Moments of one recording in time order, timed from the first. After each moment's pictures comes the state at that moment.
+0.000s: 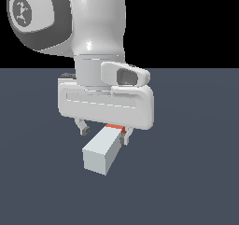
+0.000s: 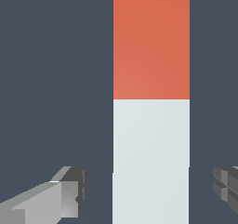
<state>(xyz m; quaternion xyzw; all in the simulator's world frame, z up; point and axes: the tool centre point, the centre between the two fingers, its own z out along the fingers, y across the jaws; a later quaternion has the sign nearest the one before) -0.034 -0.073 0.056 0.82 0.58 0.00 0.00</state>
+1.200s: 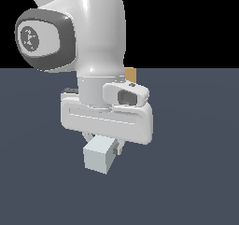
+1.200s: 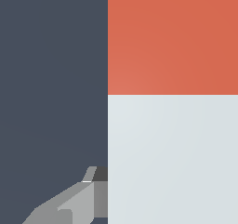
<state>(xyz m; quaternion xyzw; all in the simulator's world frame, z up) -0.033 -0.072 0.025 0.81 0.58 0.00 0.00</state>
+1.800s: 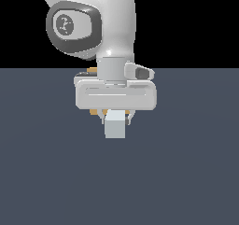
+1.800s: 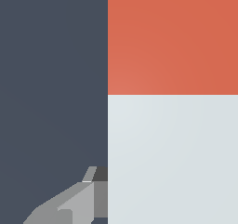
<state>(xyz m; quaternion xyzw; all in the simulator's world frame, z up) -0.009 -0.003 0.057 0.72 0.70 0.00 0.00</state>
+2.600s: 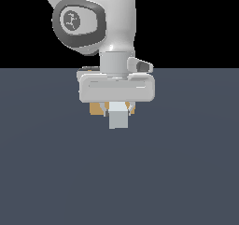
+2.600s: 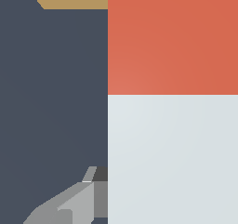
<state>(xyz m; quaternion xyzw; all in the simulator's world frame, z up) -0.006 0.022 0.070 0.68 0.73 0.00 0.00</state>
